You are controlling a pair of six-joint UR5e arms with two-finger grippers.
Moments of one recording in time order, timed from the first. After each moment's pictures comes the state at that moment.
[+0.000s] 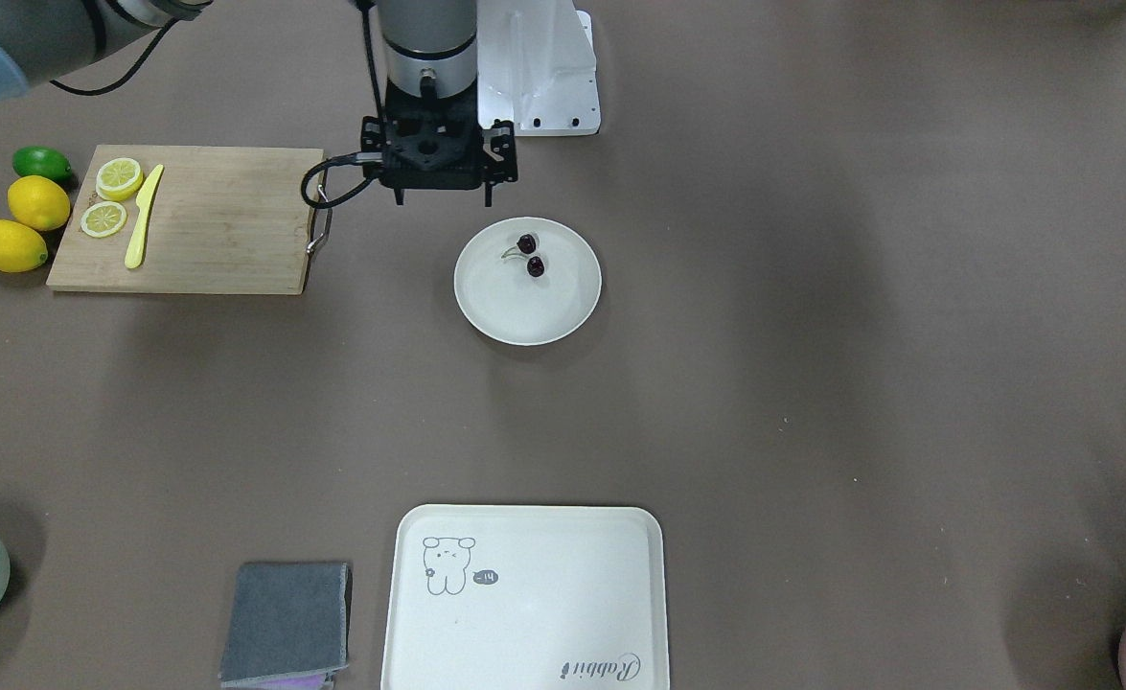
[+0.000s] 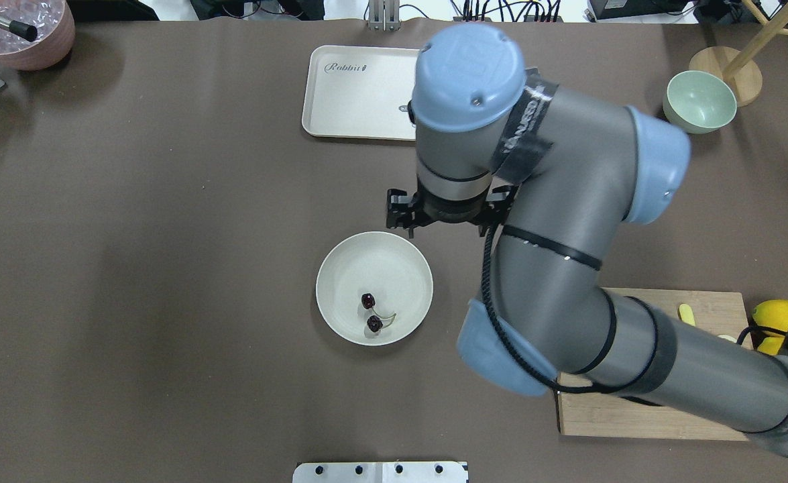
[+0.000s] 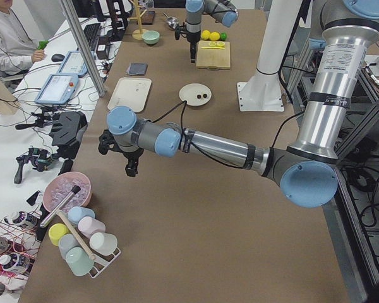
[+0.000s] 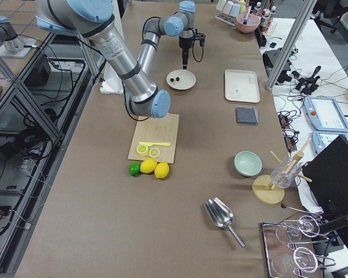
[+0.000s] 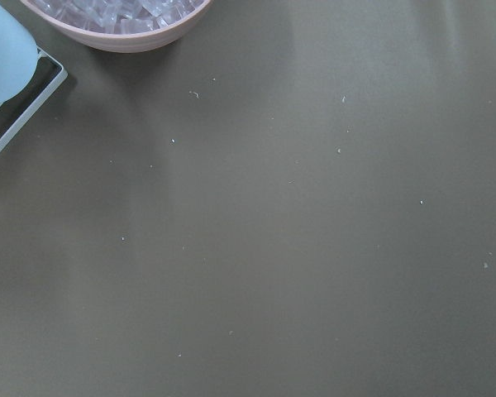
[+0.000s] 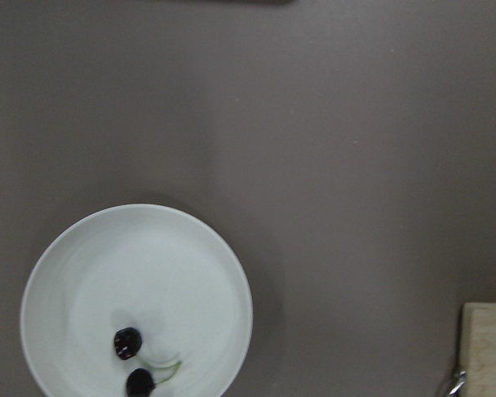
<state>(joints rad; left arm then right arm) -1.47 -1.78 -1.59 -1.65 -2.53 -0.22 0.64 -0.79 1.92 -2.09 1.96 1.04</state>
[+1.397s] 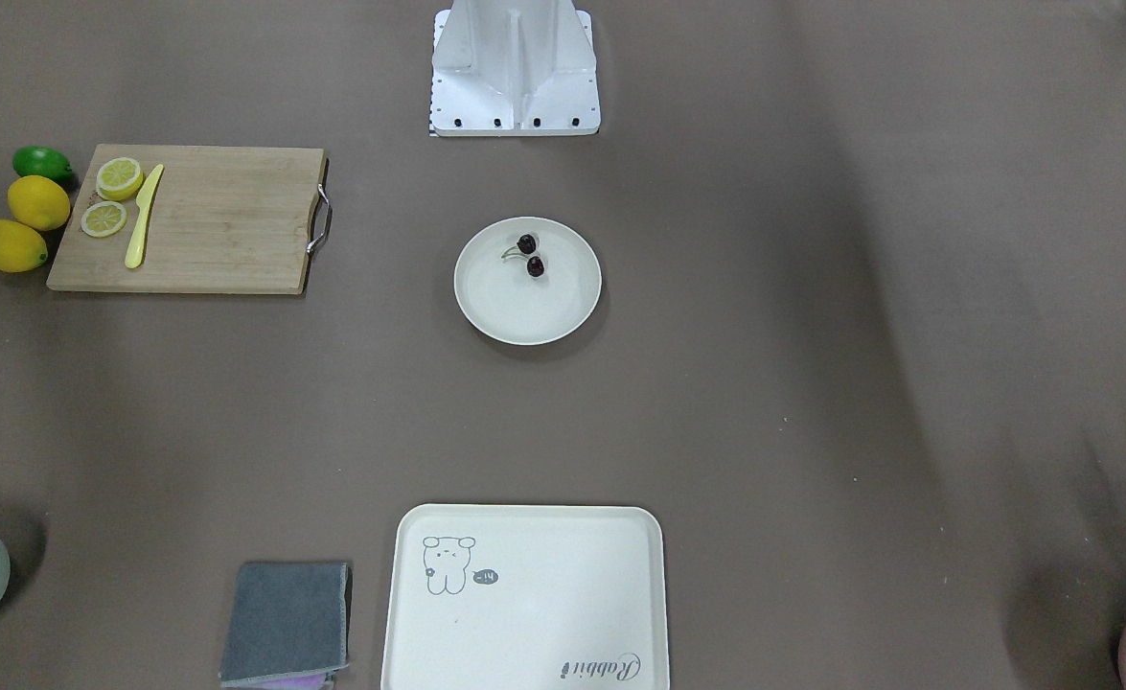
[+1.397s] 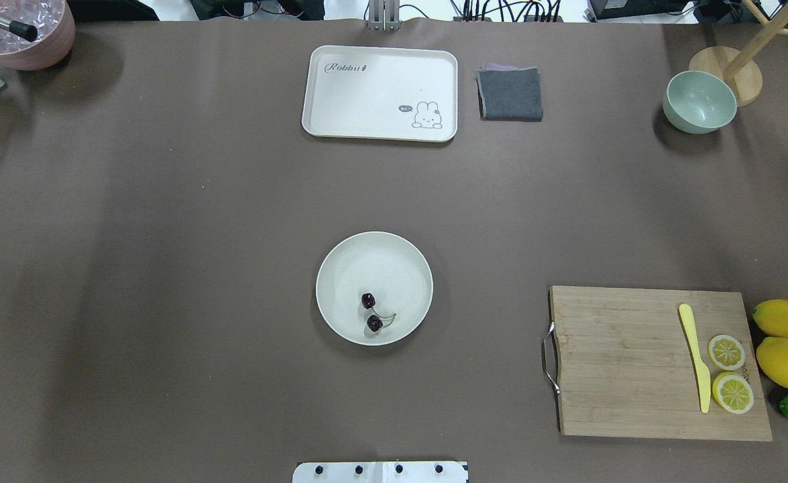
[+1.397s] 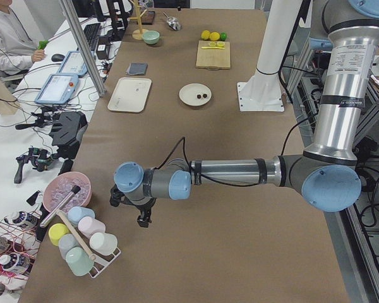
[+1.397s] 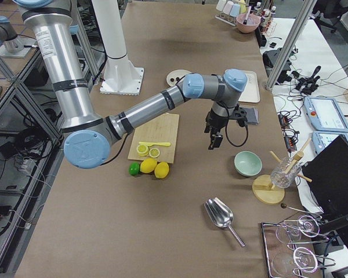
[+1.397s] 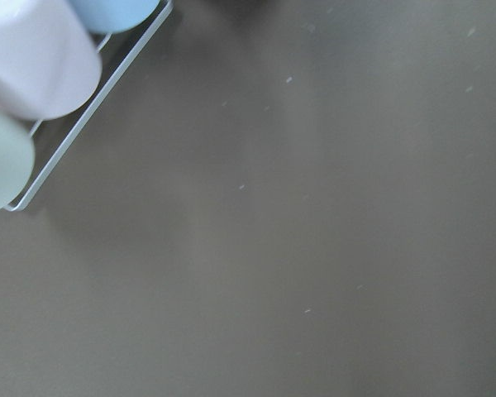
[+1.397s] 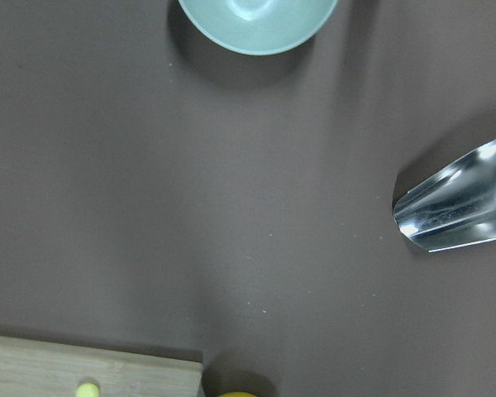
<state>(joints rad) -1.53 -1.67 -1.39 -1.65 -2.46 0.08 1.39 -1.34 1.80 -2.09 2.26 -0.06</state>
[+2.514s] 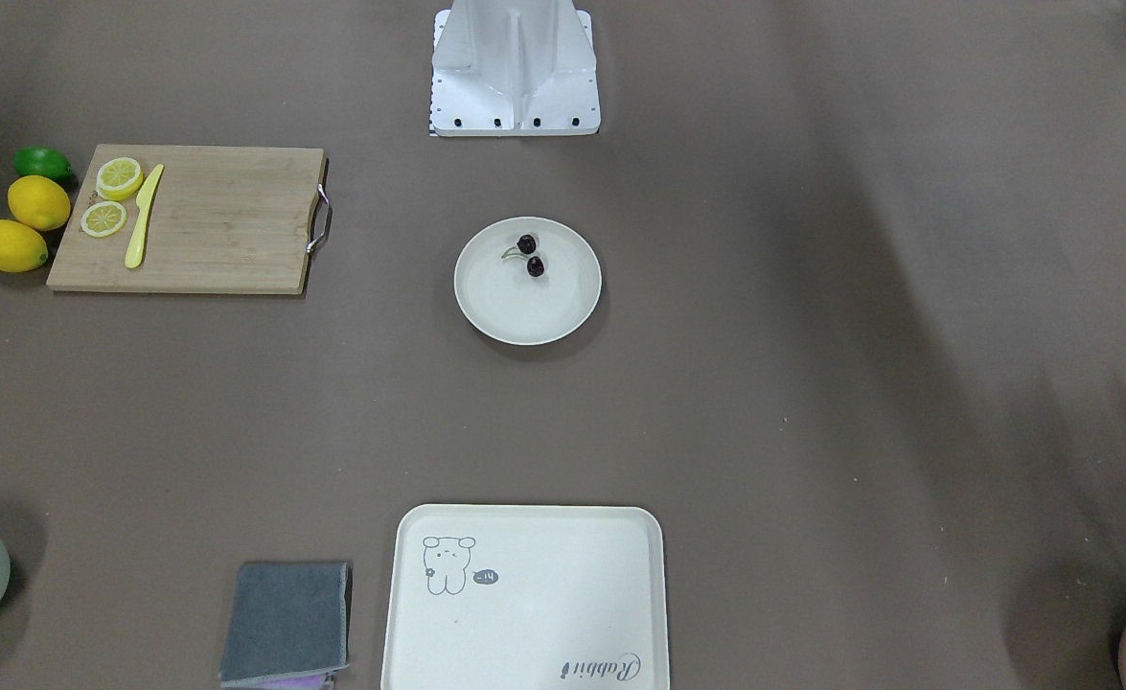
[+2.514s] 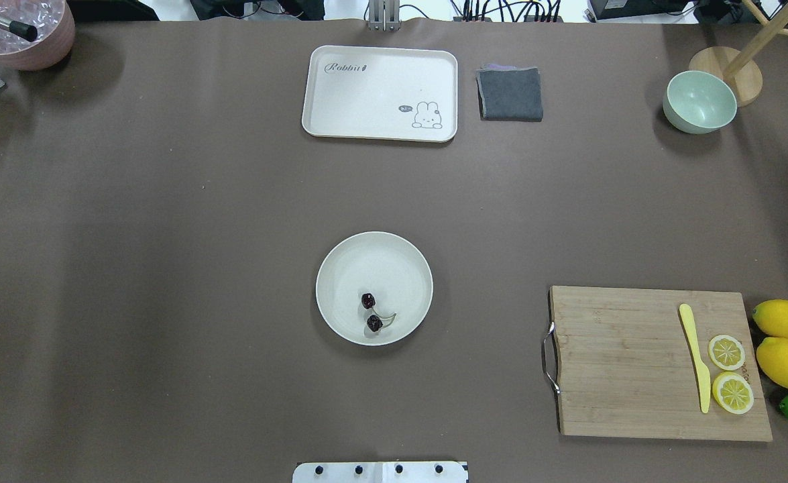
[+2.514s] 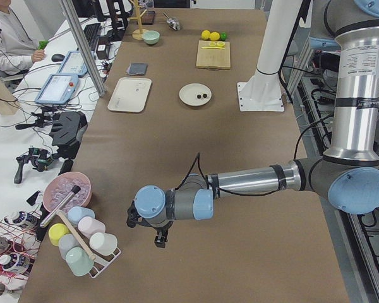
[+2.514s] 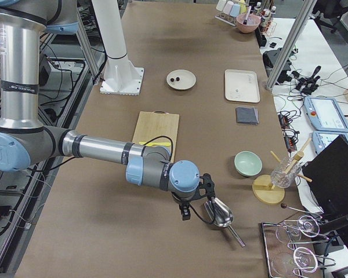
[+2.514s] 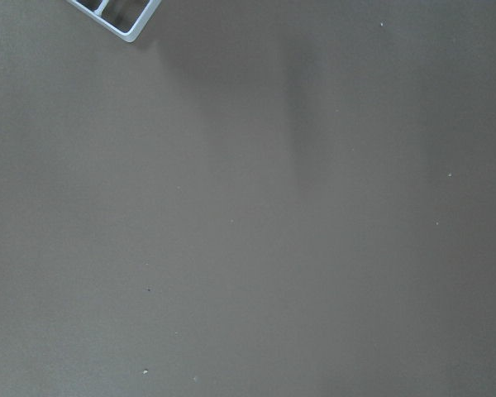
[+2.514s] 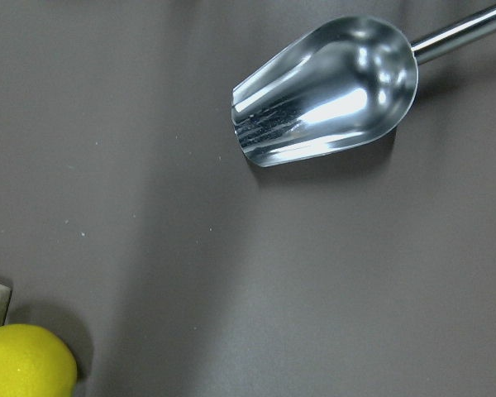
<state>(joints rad) -1.59 -1.56 -1.42 -1.68 -2.46 0.18 1.69 -1.68 1.59 -1.57 2.44 -0.35</state>
